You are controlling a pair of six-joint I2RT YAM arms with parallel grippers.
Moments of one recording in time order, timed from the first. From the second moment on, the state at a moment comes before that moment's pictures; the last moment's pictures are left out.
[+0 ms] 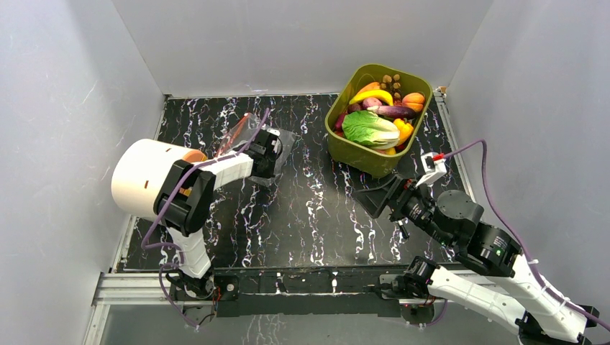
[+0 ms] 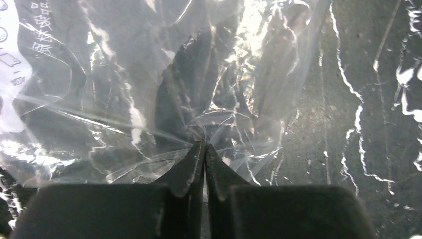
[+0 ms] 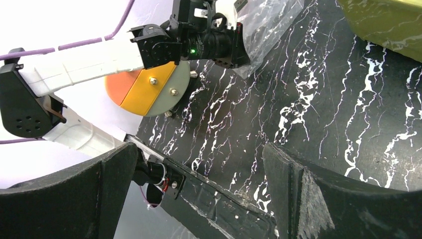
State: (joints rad) left arm -0.48 1.85 1.13 -0.30 -0.23 -0.17; right arm 0.92 0.49 0.94 -0.64 0.24 0.77
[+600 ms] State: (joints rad) left arm -0.58 1.54 0.95 -0.20 0.19 -0.51; right arm 0.92 0.52 0.85 -0.63 0.26 0.81
